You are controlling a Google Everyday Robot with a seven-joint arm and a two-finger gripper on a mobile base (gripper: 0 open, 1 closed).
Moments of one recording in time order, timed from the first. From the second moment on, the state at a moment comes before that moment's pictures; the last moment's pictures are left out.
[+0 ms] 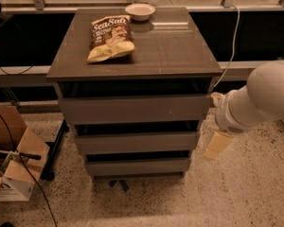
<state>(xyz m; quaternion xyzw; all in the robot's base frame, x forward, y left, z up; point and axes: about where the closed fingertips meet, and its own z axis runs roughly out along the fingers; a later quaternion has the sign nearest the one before) 0.498 -0.207 0.788 -0.58 0.78 -0.06 0.23</state>
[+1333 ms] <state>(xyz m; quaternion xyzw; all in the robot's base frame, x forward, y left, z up) 0.567 -0.157 0.602 -0.52 0.80 0.06 0.29</state>
